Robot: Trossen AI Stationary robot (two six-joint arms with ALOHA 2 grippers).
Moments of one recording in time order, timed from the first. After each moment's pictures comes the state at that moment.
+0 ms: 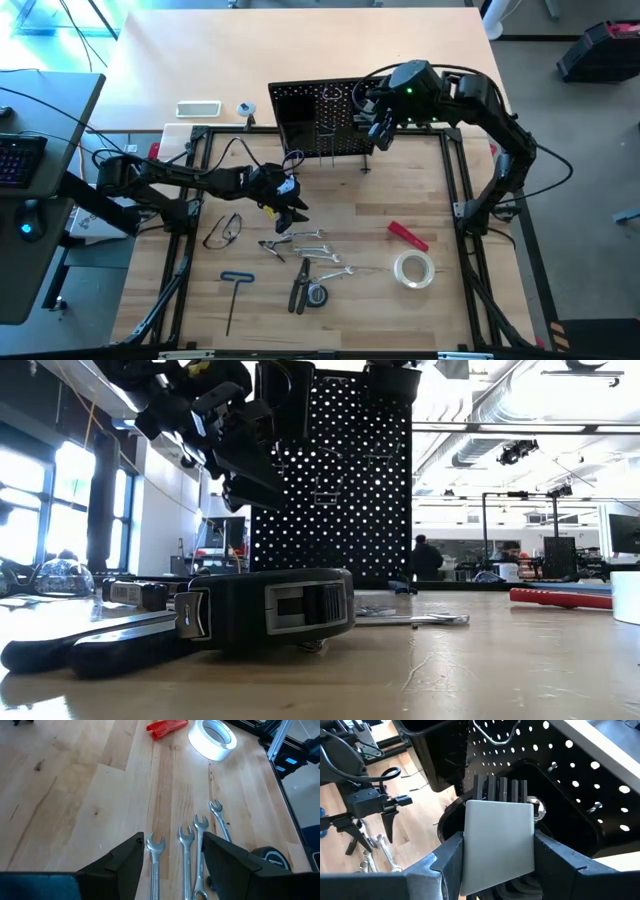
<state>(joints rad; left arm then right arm) 0.15 1.42 0.75 0.03 0.28 -0.22 -0.30 1.70 2.33 -1.41 0.23 0.12</state>
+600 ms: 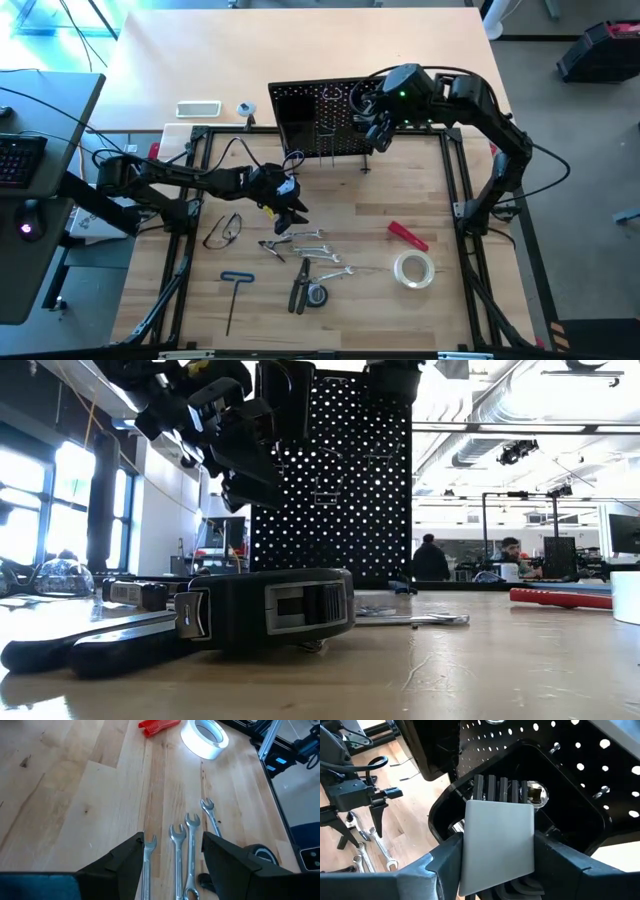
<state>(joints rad) 0.15 1.42 0.75 0.03 0.32 -0.23 -0.29 1.72 2.33 -1.46 0.25 0.15</state>
